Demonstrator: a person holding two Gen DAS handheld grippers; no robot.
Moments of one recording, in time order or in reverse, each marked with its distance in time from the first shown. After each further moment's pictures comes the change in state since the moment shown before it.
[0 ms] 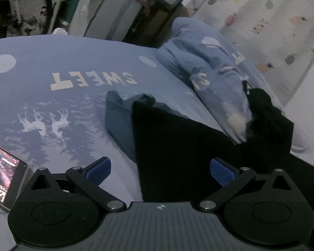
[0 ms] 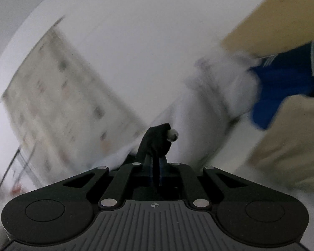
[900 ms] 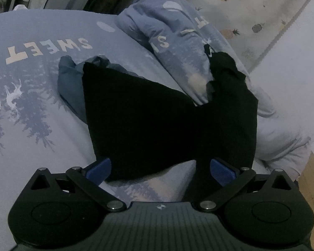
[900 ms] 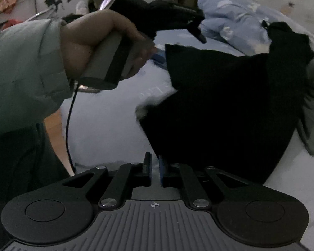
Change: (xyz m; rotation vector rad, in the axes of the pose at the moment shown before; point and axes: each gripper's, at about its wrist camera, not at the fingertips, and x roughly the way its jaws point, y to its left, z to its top) left arm 0.003 -0.013 -0.014 0.043 0.178 -0.196; right arm -0.112 0.096 -0.233 -1.017 0.997 0.587
